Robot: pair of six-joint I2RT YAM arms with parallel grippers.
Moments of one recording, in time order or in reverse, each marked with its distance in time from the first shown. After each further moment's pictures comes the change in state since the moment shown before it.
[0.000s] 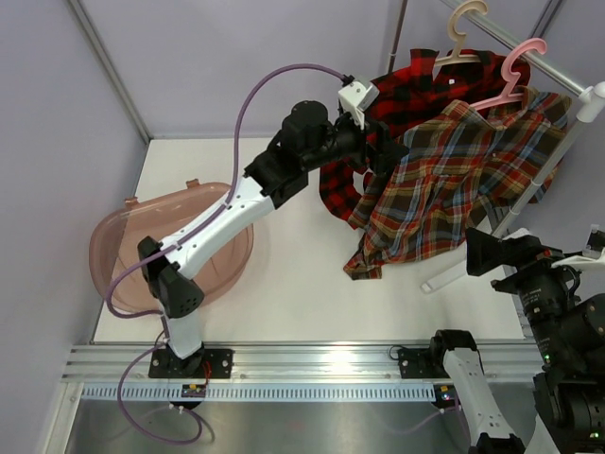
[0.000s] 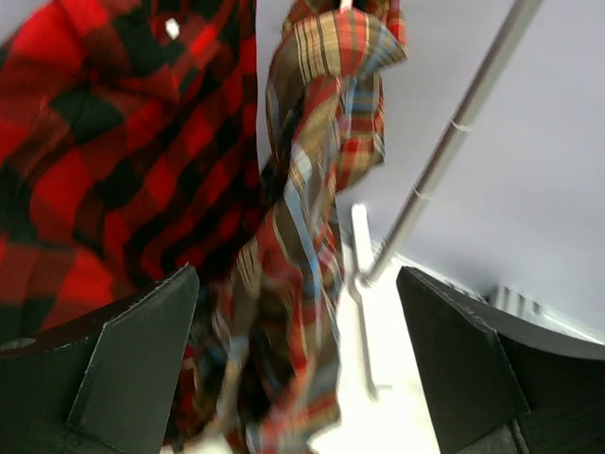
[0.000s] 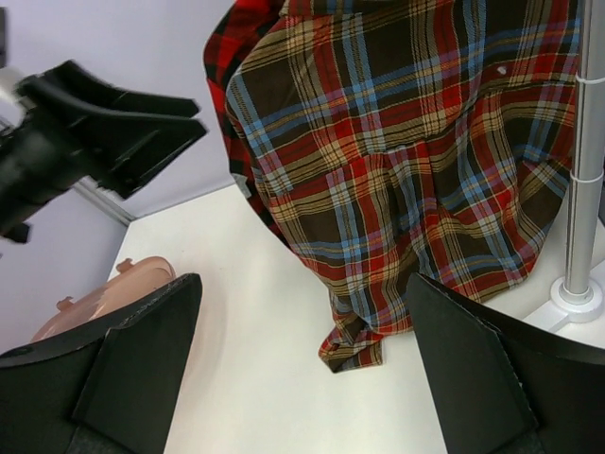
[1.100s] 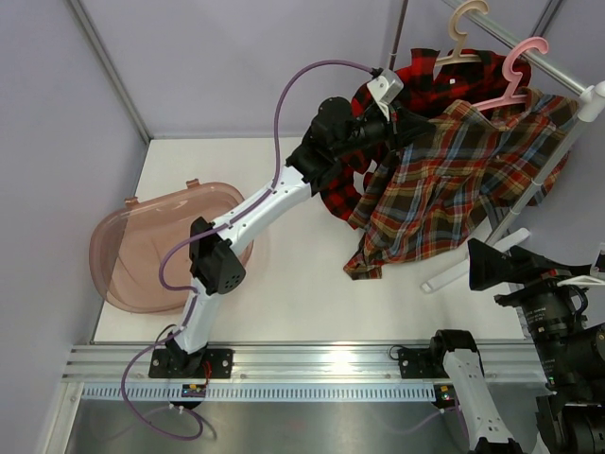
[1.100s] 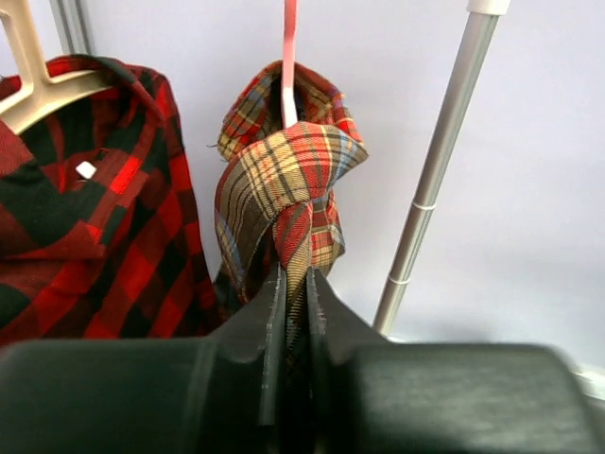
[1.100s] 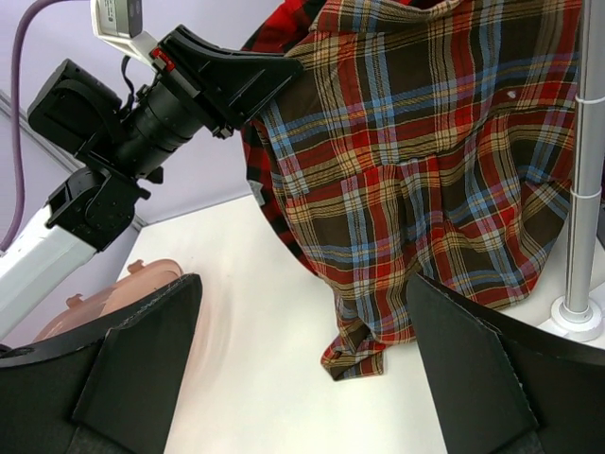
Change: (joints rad) left arm 0.008 0.377 0.313 0.341 0.218 -0.057; right arm 0.000 -0.062 0.022 -0.003 -0.024 -0.023
